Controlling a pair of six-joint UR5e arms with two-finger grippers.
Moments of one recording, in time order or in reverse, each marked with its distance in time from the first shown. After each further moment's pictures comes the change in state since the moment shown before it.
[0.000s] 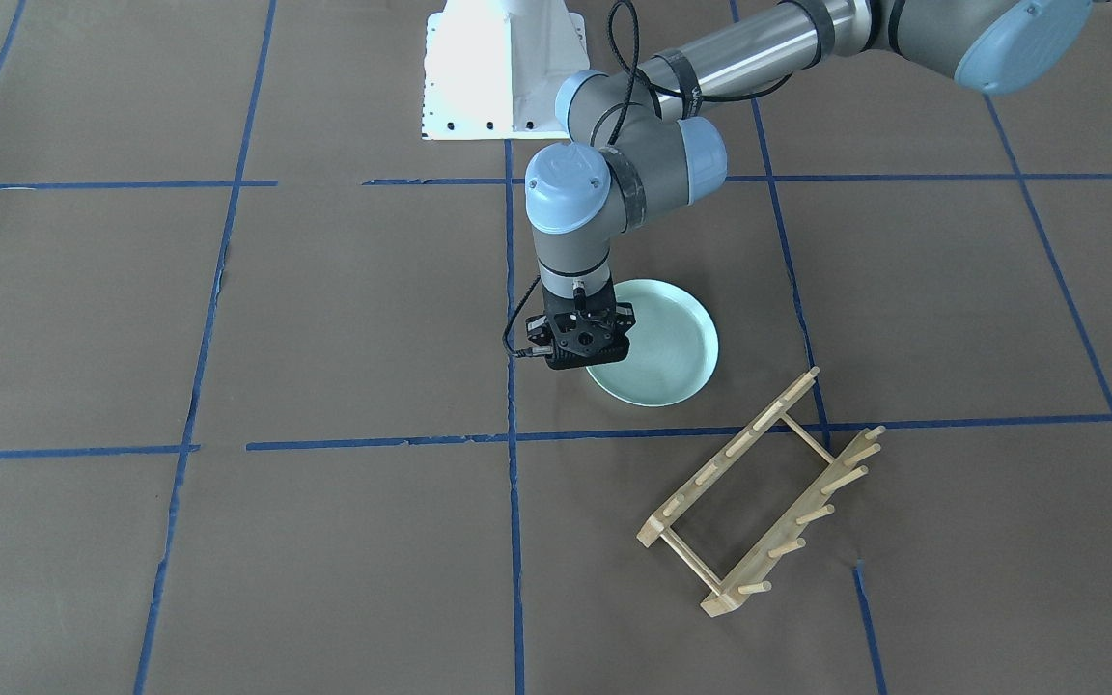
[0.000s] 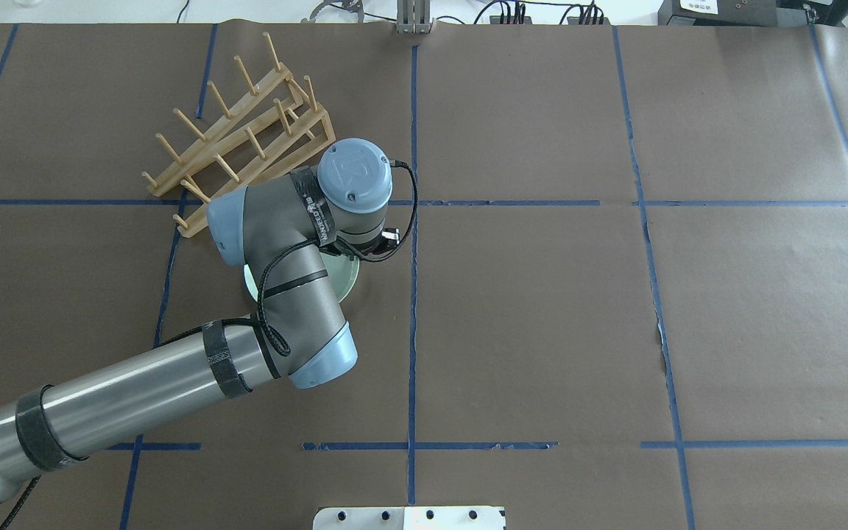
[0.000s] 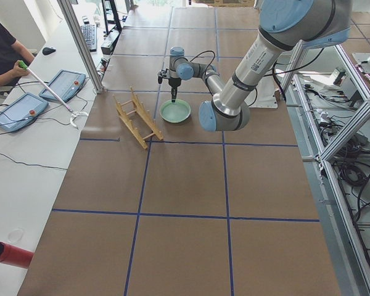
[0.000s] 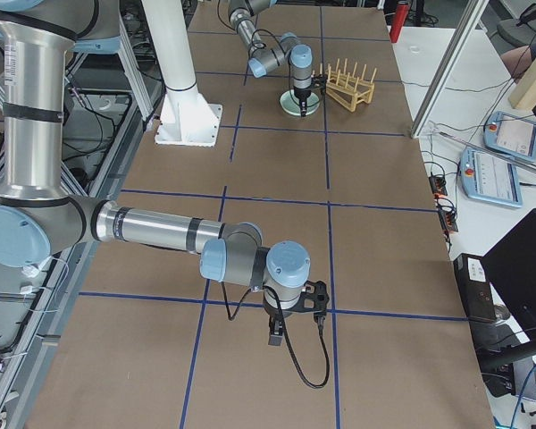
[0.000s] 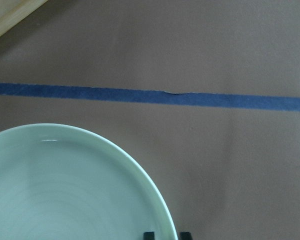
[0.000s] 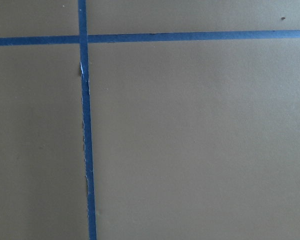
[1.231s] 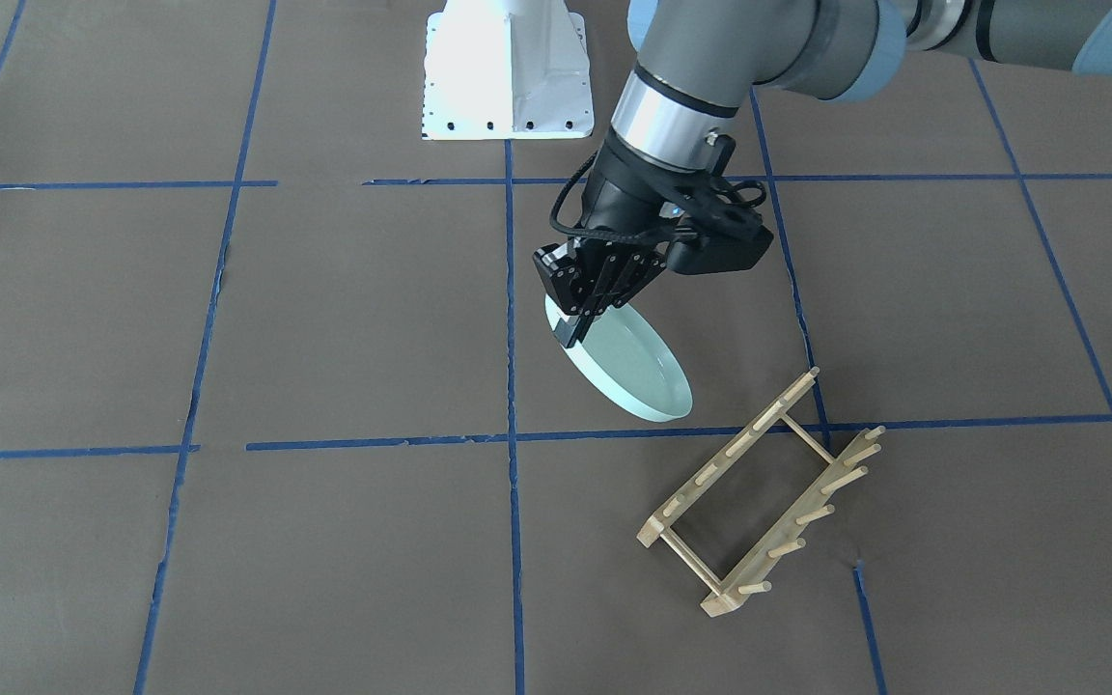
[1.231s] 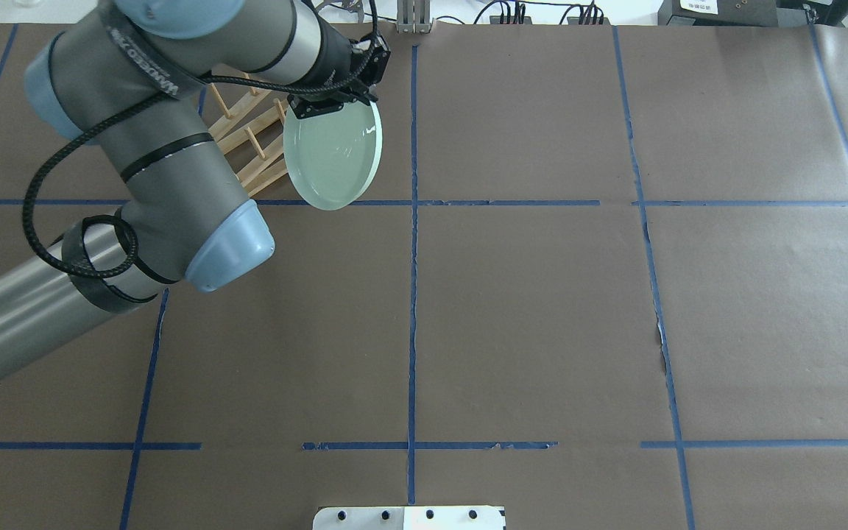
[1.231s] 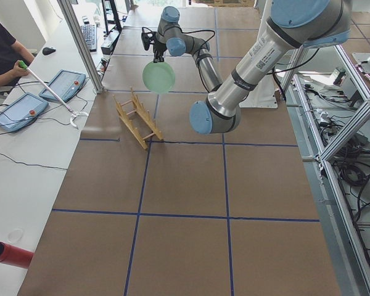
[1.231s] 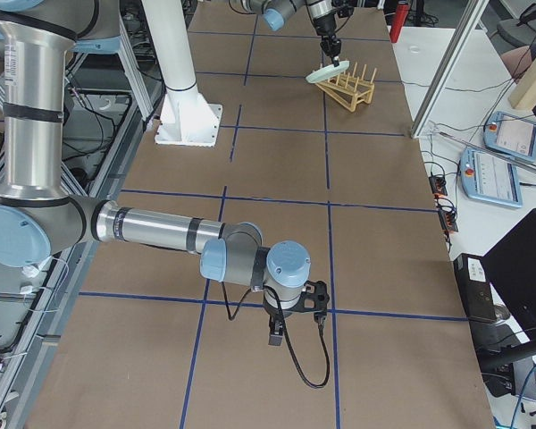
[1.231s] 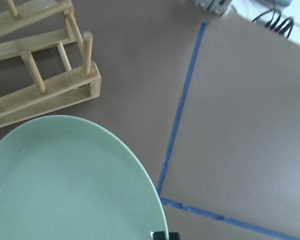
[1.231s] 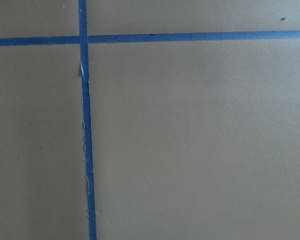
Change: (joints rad) left arm -0.282 0.076 -0.357 -0.354 -0.085 -0.514; right arm 0.000 0.000 0.000 0.000 0.000 0.000
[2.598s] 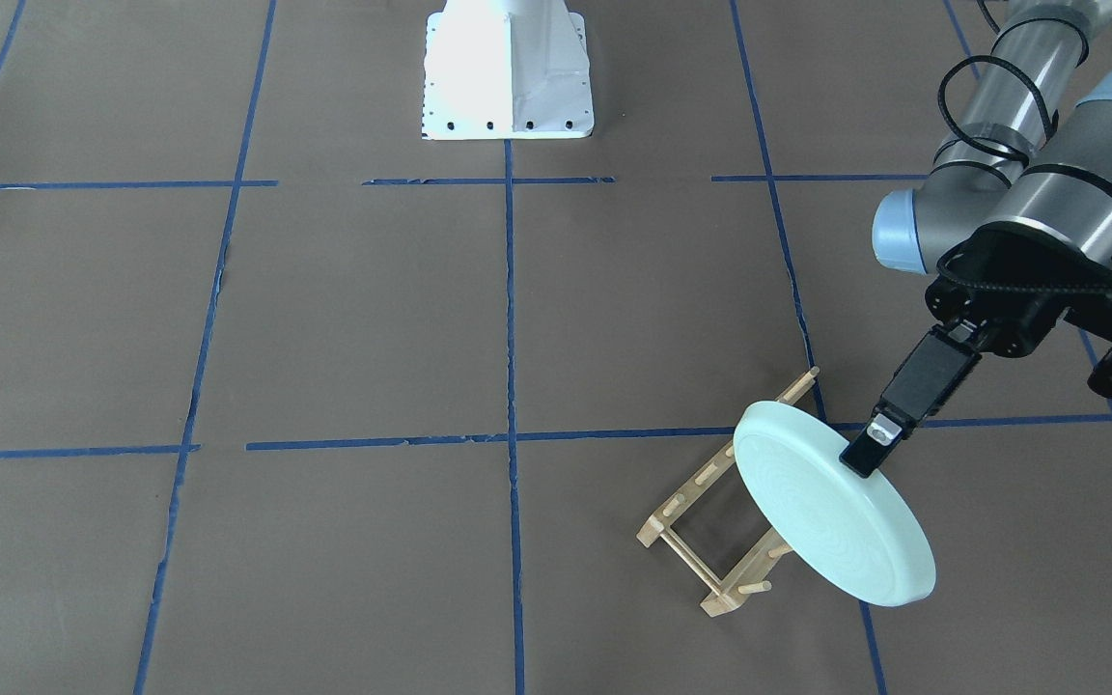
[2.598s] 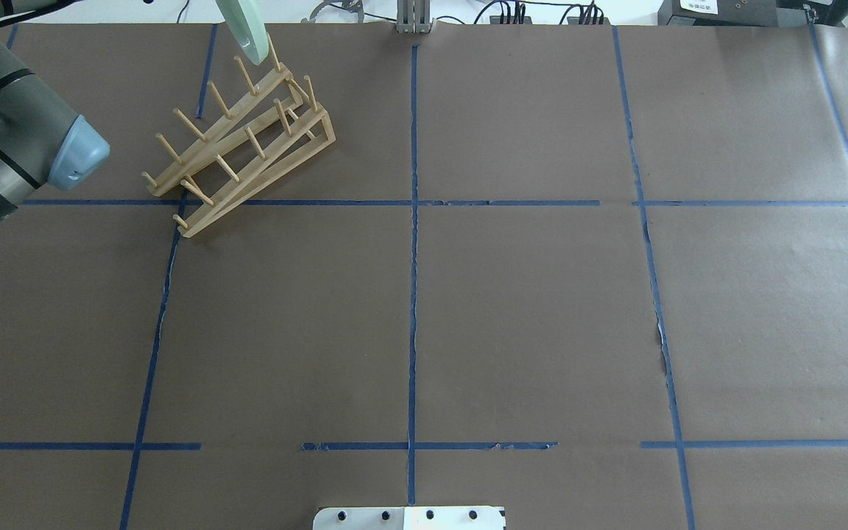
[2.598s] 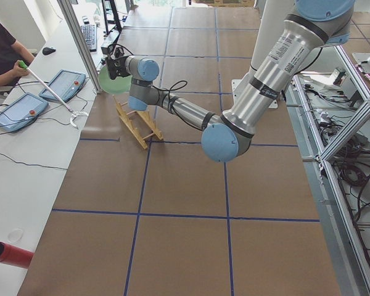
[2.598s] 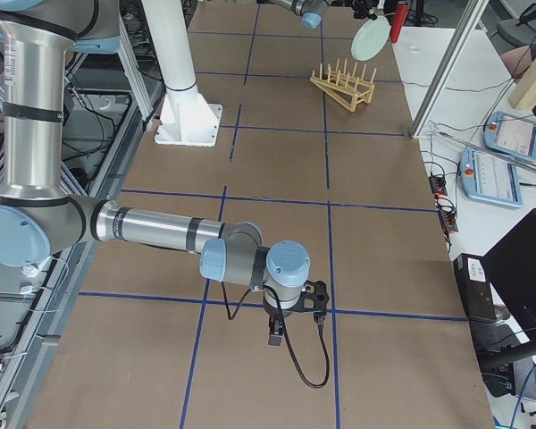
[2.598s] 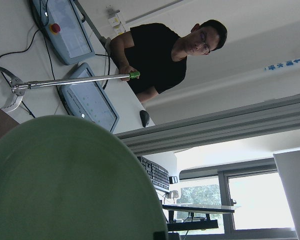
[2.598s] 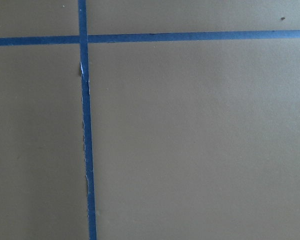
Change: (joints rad) left arm -0.241 0.176 0.377 -1.087 0.035 -0.230; right arm 0.000 0.000 0.000 0.000 0.000 0.000
